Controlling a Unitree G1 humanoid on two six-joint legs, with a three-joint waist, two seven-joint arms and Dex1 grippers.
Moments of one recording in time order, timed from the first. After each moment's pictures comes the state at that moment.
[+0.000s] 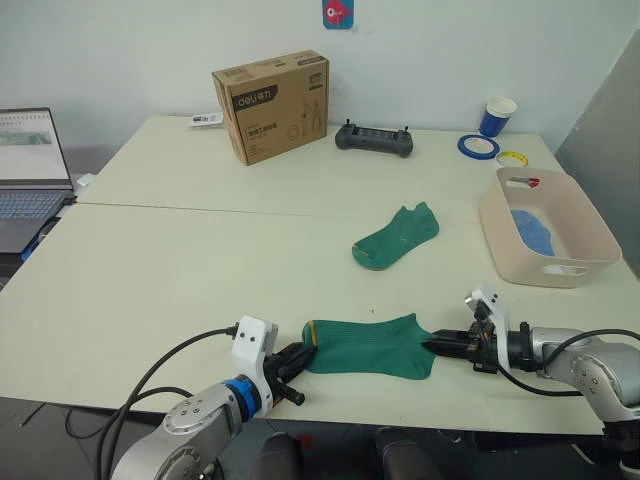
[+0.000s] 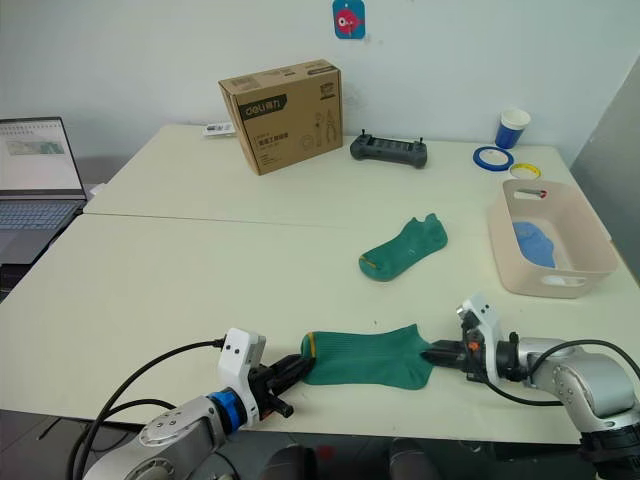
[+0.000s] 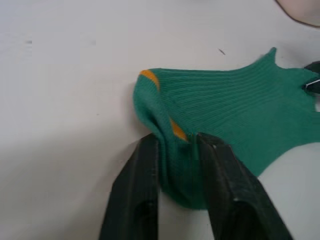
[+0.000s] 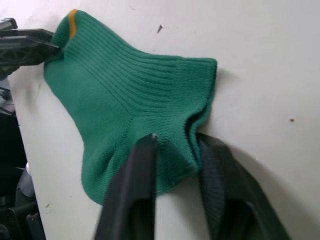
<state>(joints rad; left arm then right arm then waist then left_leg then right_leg) 0.24 0.33 0.02 -0.67 -0.59 0.88 -0.37 -0.14 -0.76 -0.01 -0.26 0.65 0.96 0.87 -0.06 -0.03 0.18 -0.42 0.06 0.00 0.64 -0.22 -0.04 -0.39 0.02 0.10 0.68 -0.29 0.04</state>
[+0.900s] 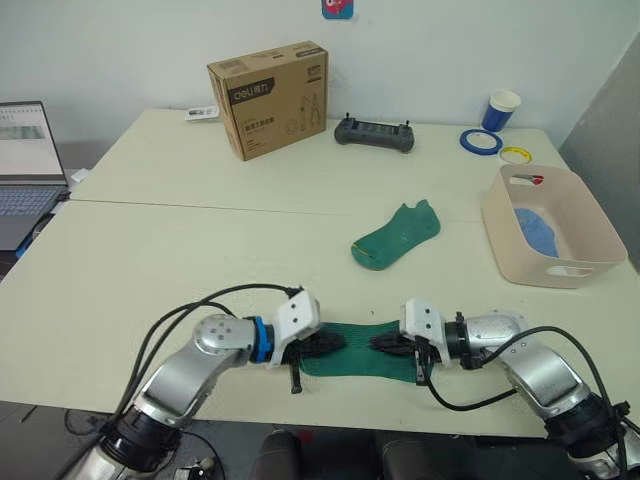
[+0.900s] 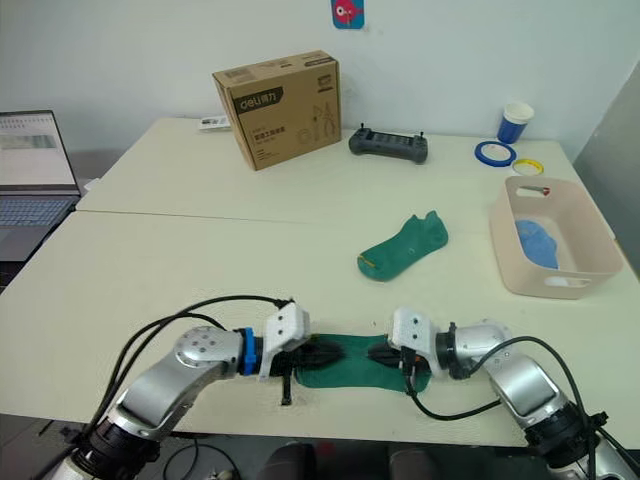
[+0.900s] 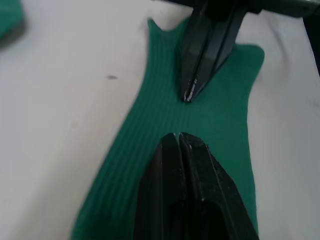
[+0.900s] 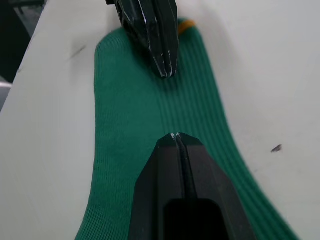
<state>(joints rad) -0.22 0.65 -0.35 -0.26 -0.26 0.42 -0.98 -0.27 -0.66 0.38 -0.20 0.18 0.28 1.03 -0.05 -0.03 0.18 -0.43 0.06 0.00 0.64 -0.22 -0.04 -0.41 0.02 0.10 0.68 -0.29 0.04</state>
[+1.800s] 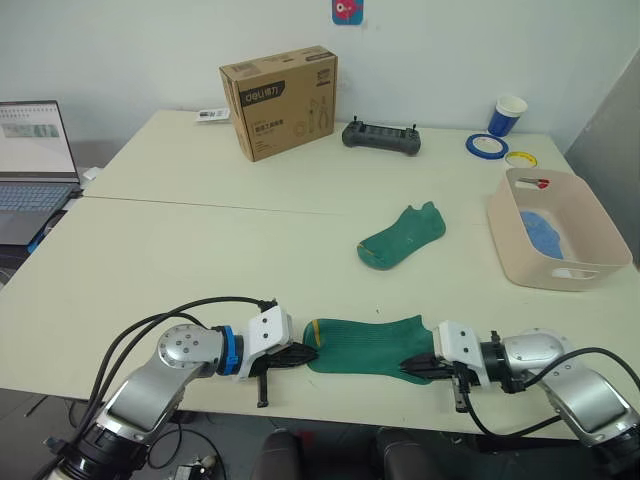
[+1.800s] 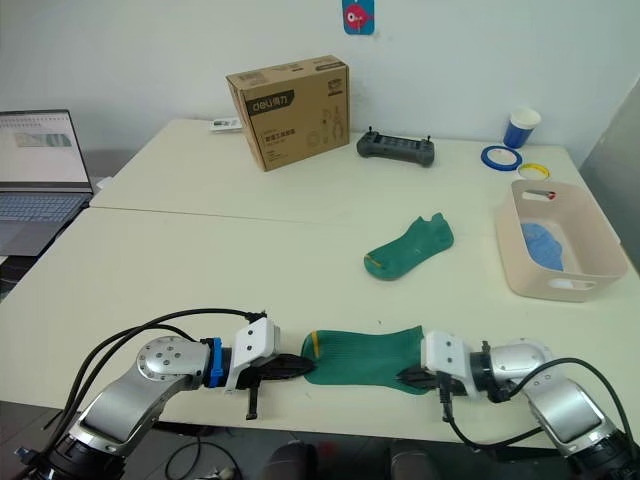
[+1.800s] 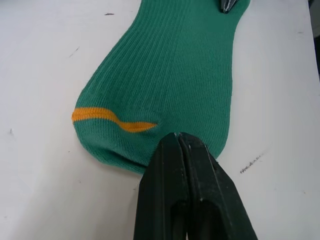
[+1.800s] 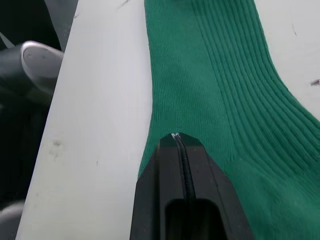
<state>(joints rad) -0.11 0.76 -0.23 -0.27 -0.24 0.29 -1.06 -0.07 -0.84 0.24 -0.27 0.22 0.20 1.13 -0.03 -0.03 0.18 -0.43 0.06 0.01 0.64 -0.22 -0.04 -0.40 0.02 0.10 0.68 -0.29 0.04</state>
